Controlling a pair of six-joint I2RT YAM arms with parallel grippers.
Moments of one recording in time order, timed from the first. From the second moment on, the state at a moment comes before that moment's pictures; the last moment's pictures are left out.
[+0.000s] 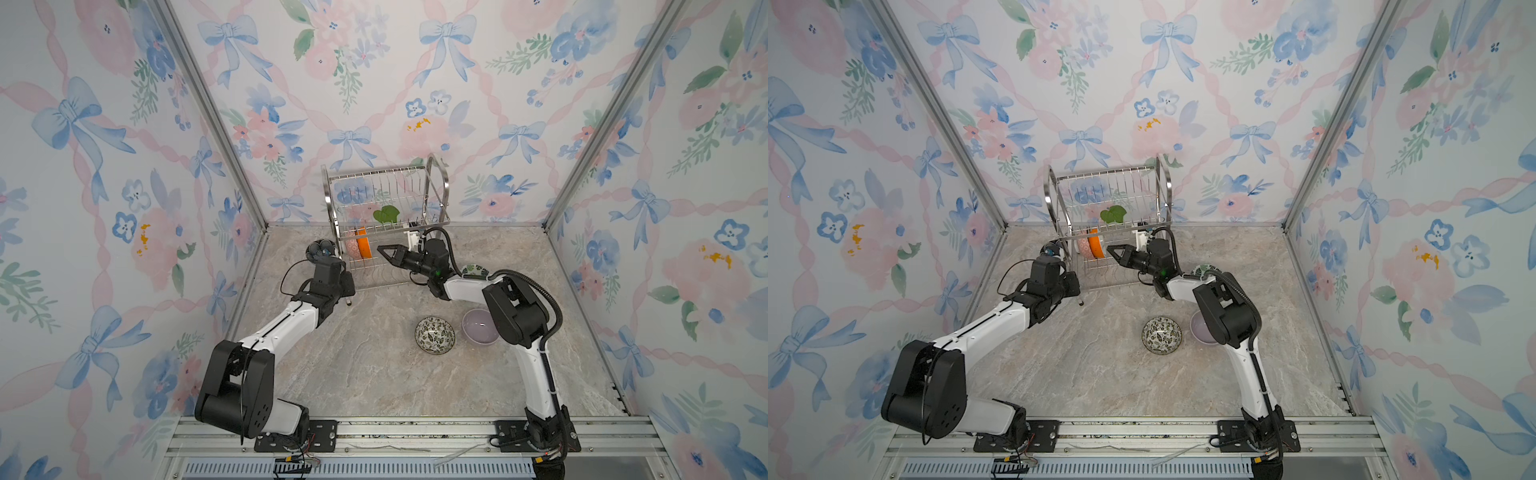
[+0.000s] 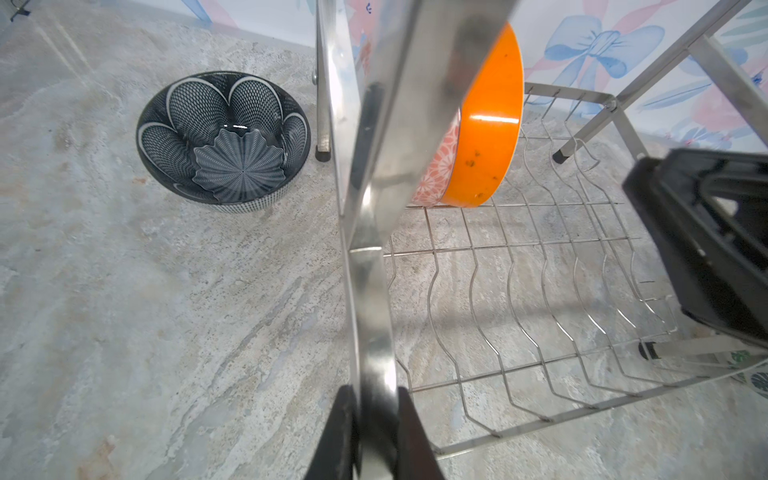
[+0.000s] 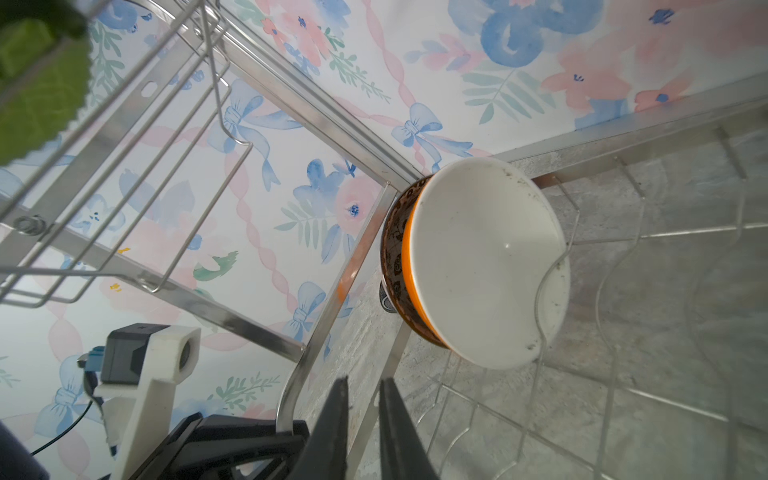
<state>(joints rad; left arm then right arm) -0.27 1.44 0.85 -0.08 -0.12 -0.35 0.57 2.24 1.43 0.80 -0.51 0.90</state>
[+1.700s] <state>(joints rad) -0.25 1.13 0.78 -0.13 0.02 -0.44 0.66 1.55 1.03 0.08 -0.09 0.33</state>
